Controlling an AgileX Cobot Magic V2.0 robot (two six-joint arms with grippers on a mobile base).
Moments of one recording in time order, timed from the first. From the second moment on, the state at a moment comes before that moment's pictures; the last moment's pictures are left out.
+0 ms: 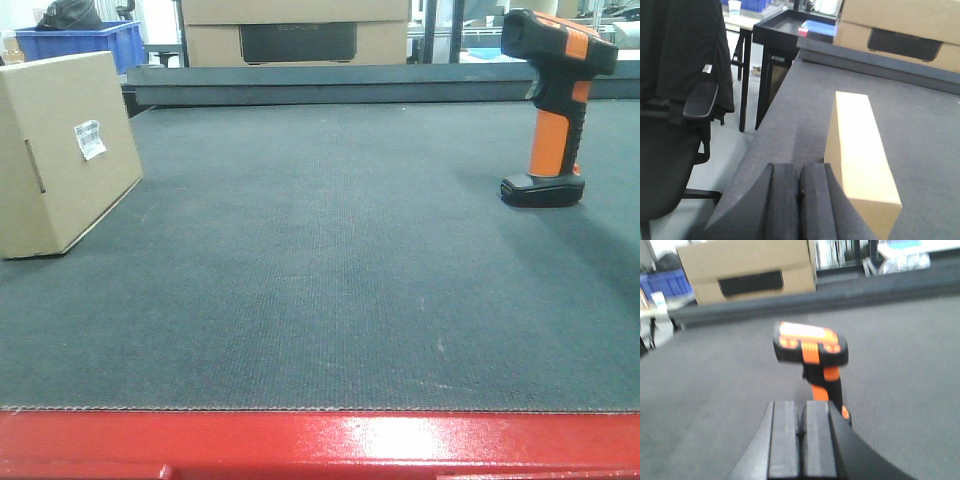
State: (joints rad) left arm 0.11 0.80 -0.57 0.09 0.03 -0.21; right arm 0.01 0.70 -0.38 0.08 -0.17 0.15
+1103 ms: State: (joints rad) left arm -0.01 0.05 -0.27 0.17 0.15 -0.21; right arm 0.01 0.07 -0.21 0.06 0.09 0.15
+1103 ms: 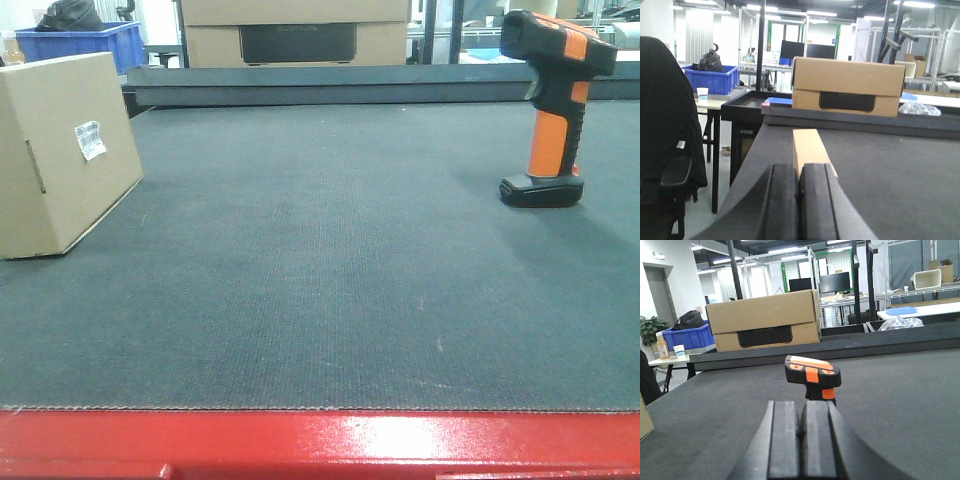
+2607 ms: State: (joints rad) left arm -0.01 0.02 -0.27 0.16 0.15 -0.21; right arm -0.03 0.00 0.00 0.08 0.06 -0.03
